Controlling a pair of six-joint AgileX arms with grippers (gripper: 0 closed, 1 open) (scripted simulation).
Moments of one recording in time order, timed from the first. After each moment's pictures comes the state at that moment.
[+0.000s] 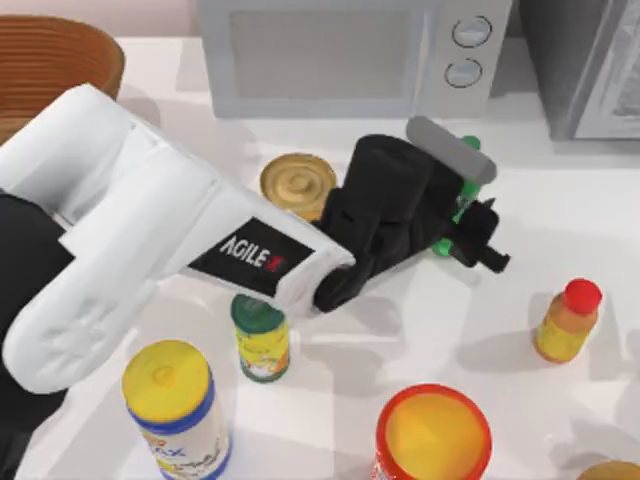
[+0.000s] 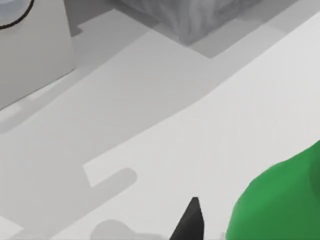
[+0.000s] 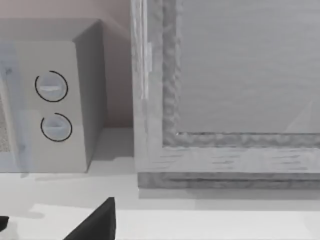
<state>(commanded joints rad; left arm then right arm) -0.78 2.28 1.26 0.62 0.05 0.03 0.00 0.00 0.00 0.00 0.00 0.00</state>
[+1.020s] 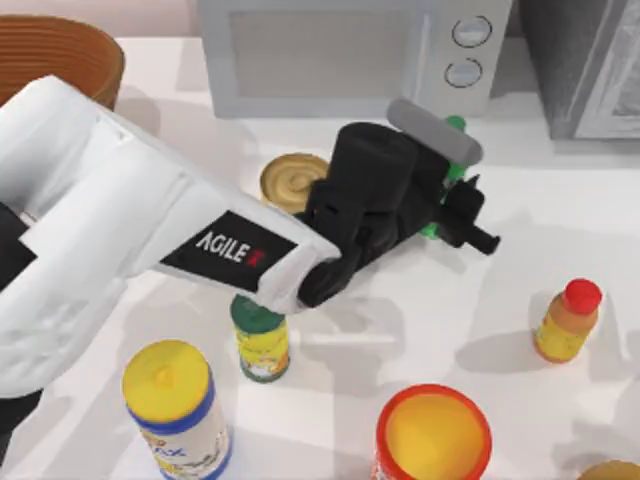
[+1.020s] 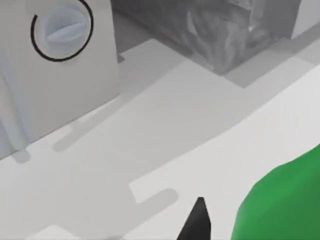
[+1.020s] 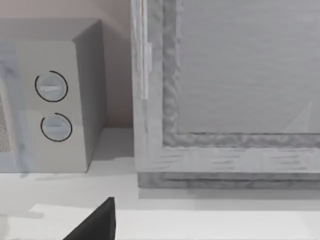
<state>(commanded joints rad) -0.76 2.21 1.21 0.66 0.00 0.02 0.00 0.00 0.00 0.00 0.00 0.00</state>
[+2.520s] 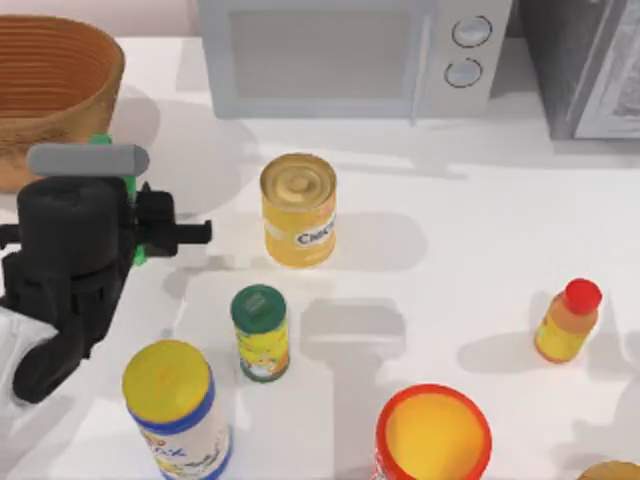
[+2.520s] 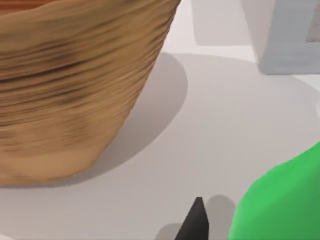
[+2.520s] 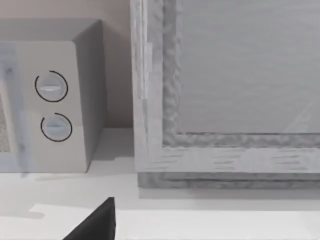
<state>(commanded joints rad) -0.39 1.60 0.46 0.73 -0.37 -0.11 0.00 0.00 0.00 0.00 0.00 0.00</state>
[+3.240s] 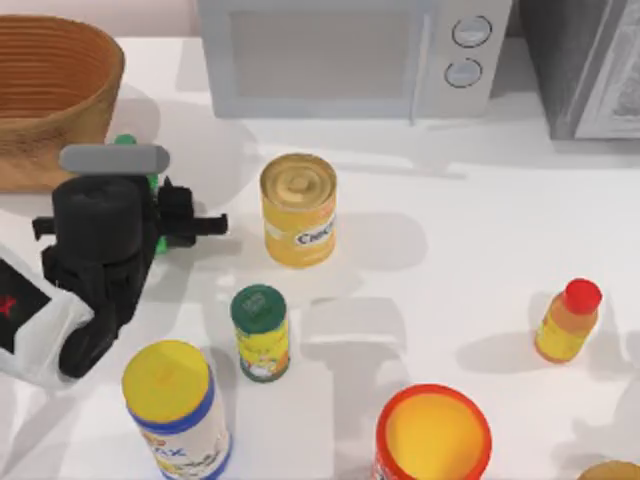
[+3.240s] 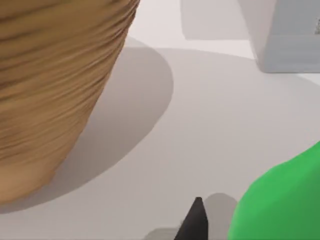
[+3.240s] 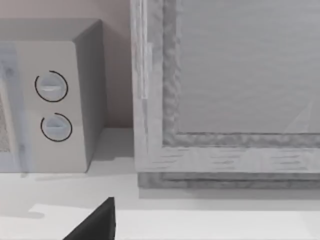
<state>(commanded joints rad) -0.36 1.91 0.57 0.96 -0.31 -0.11 0.00 0.00 0.00 0.00 0.00 0.00</state>
